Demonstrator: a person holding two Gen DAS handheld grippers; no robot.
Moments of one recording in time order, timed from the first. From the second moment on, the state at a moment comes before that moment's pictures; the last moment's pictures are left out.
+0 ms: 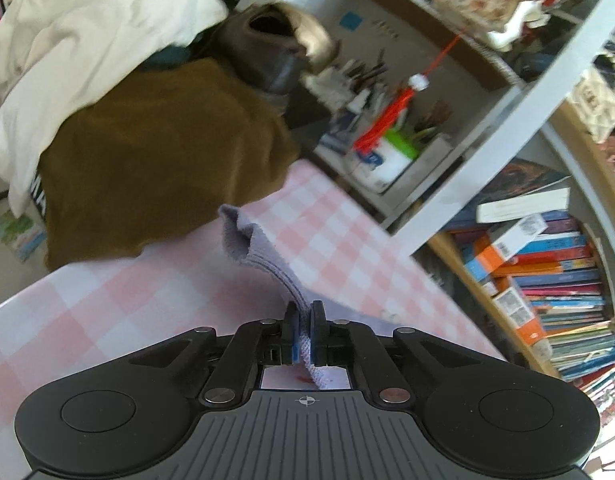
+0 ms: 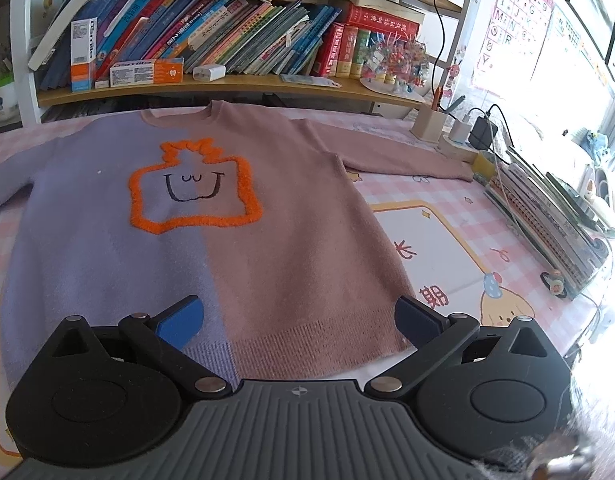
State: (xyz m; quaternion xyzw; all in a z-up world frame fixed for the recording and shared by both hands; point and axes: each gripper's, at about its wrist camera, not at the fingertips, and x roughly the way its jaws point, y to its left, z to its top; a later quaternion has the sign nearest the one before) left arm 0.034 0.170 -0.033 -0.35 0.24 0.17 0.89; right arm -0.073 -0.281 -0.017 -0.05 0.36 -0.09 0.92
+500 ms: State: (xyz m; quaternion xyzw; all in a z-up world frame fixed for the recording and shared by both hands) left arm 0.040 0.050 0.054 -0.27 0.15 0.16 0.94; right arm -0.030 -0.349 -0.005 -0.04 0.32 0.09 0.94
